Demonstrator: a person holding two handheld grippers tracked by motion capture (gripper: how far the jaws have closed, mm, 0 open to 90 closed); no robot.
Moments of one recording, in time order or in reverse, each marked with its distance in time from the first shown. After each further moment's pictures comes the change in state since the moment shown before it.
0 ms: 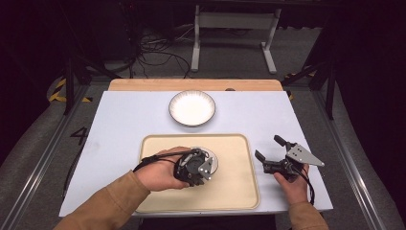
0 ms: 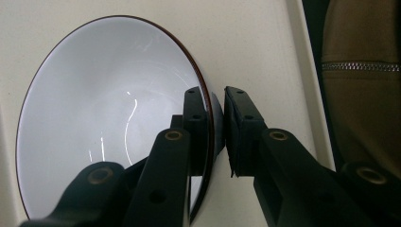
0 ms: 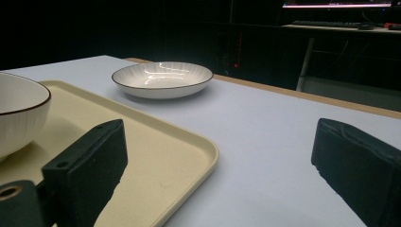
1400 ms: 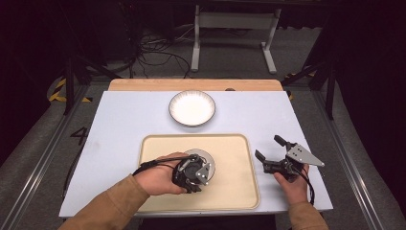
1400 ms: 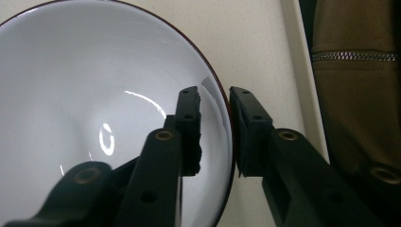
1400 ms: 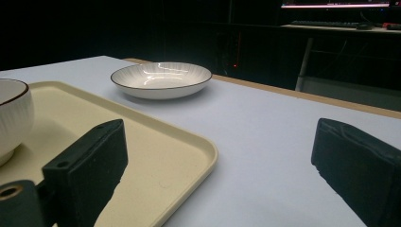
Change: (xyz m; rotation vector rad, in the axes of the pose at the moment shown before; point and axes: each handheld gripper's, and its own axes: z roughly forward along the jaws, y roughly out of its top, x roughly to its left) left arm -0.007 -0.011 0.018 -0.004 -0.051 -0.027; right arm 0.000 0.000 0.000 -0.001 -0.004 0.002
